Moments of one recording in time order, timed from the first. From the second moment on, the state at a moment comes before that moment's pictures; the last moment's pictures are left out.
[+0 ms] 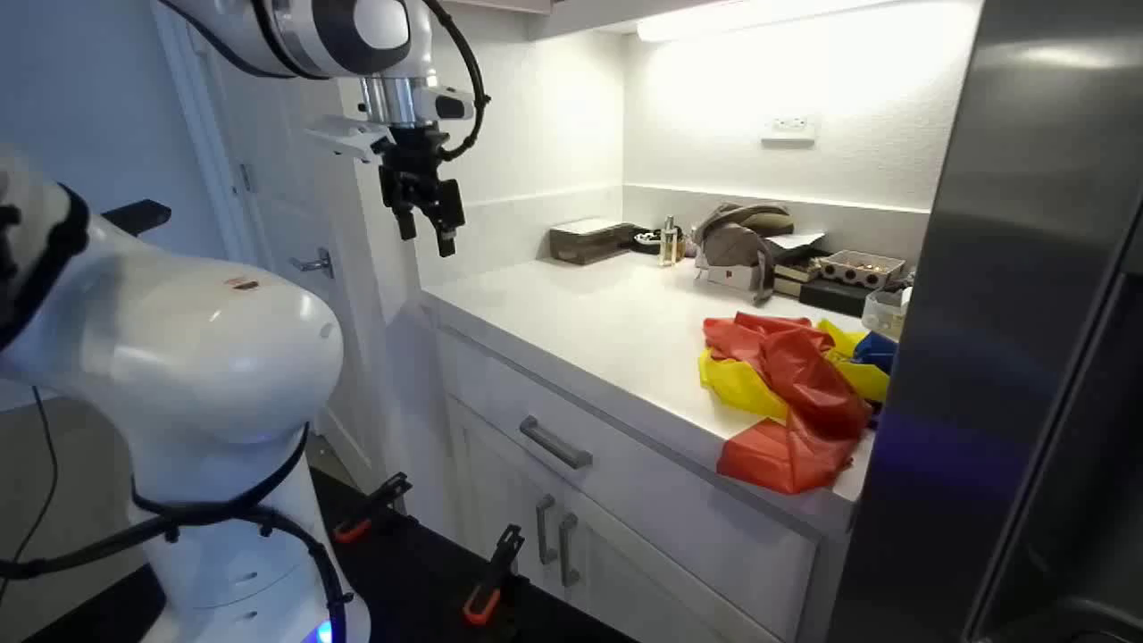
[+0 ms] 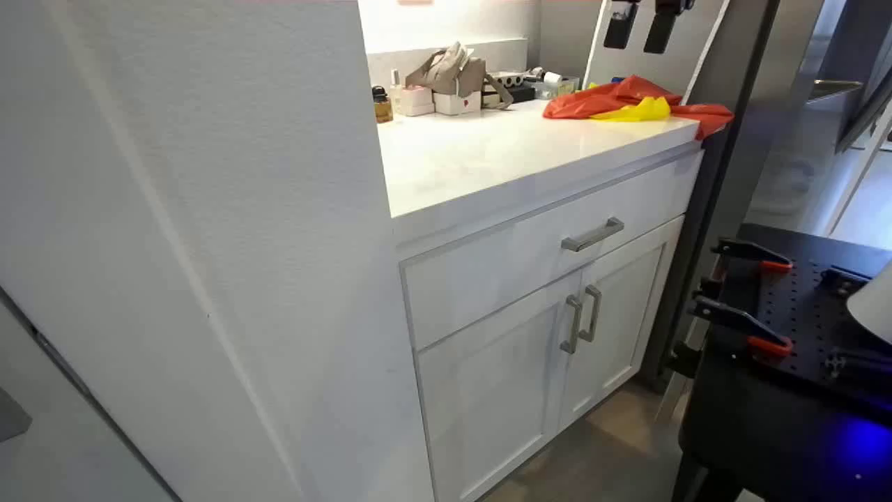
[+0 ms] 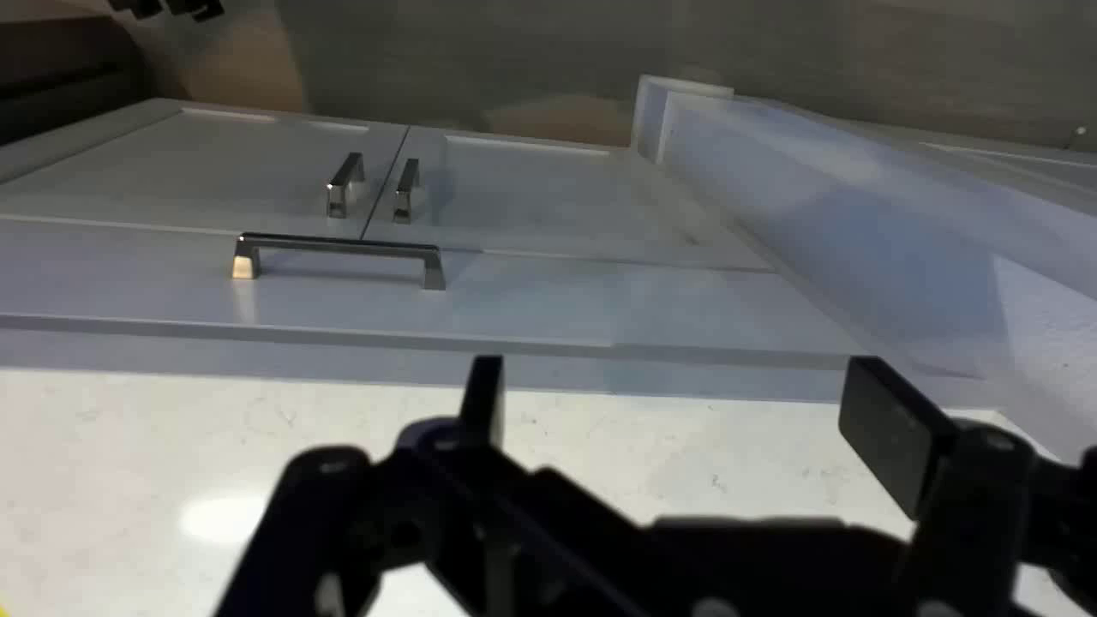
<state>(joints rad) 0.09 -0.72 0.18 -2.68 0.20 2.12 0.33</state>
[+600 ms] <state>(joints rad) 0.09 -0.72 0.18 -2.68 0.20 2.17 0.33</state>
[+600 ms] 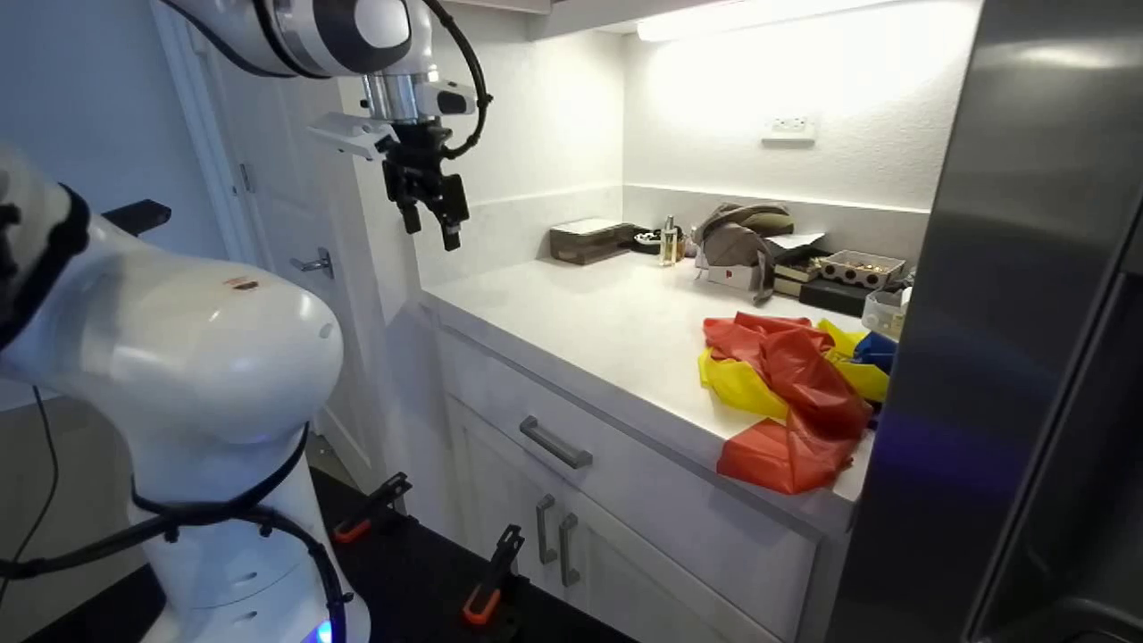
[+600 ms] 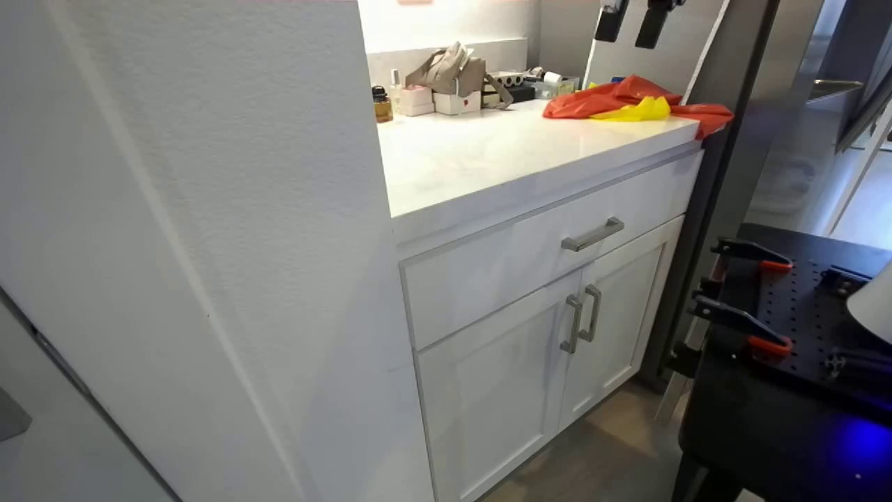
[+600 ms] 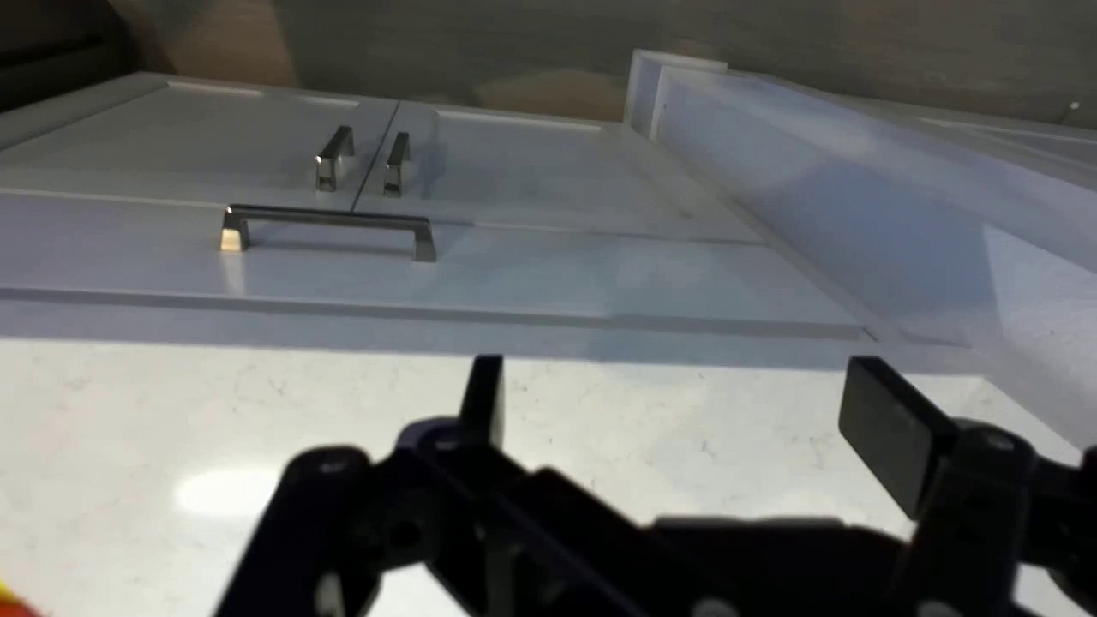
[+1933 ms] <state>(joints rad) -0.25 -0.71 0.37 -2.45 -0.12 2.85 0.48</state>
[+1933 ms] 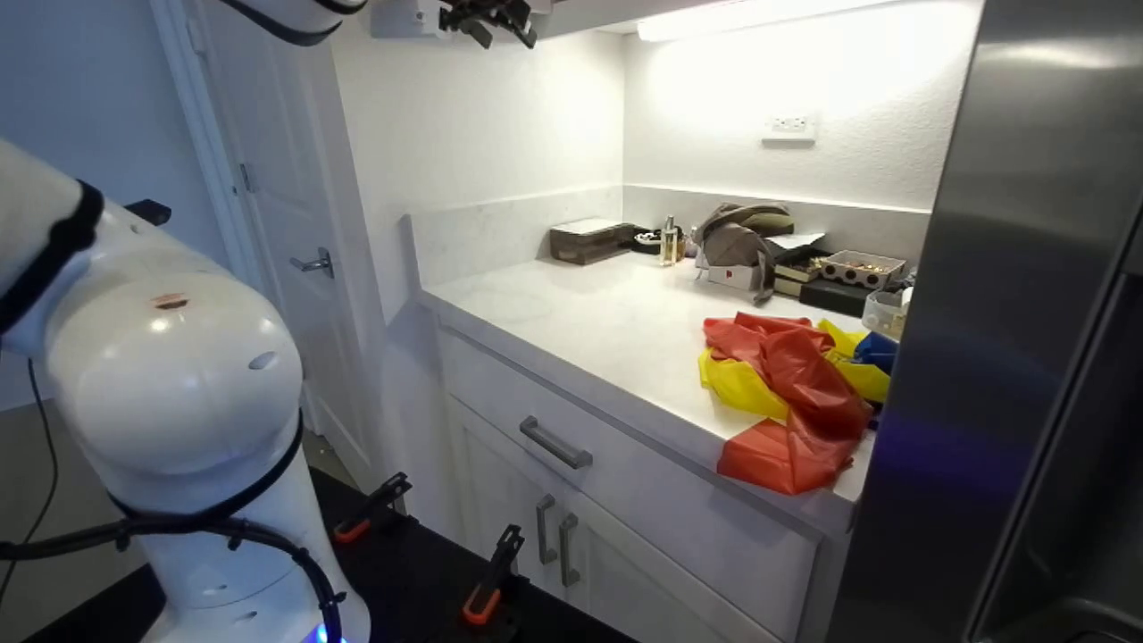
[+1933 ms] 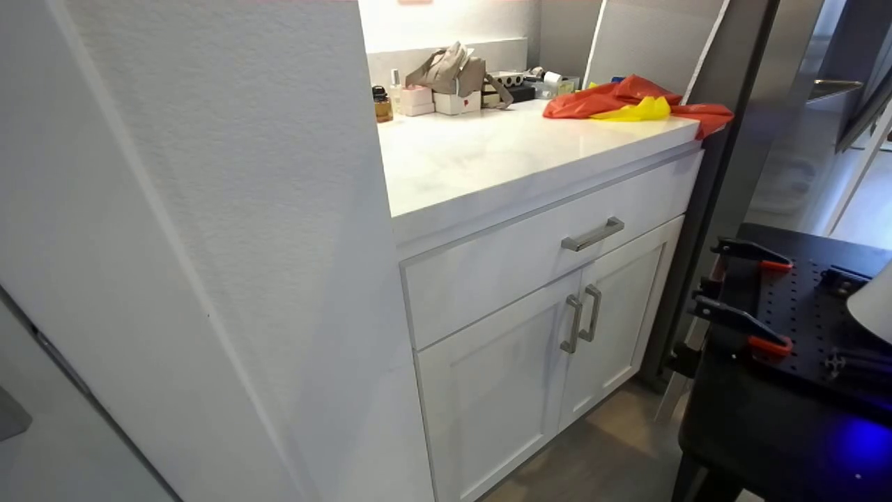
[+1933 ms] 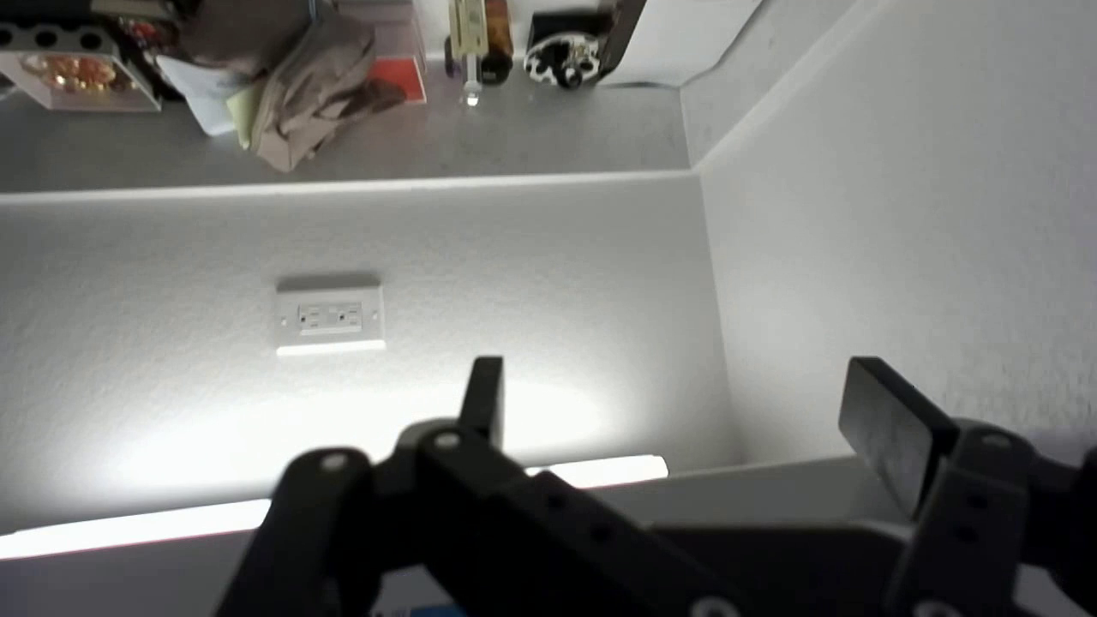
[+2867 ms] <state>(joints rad) -0.71 -0.62 0.57 -2.29 -0.09 3.24 0.48</state>
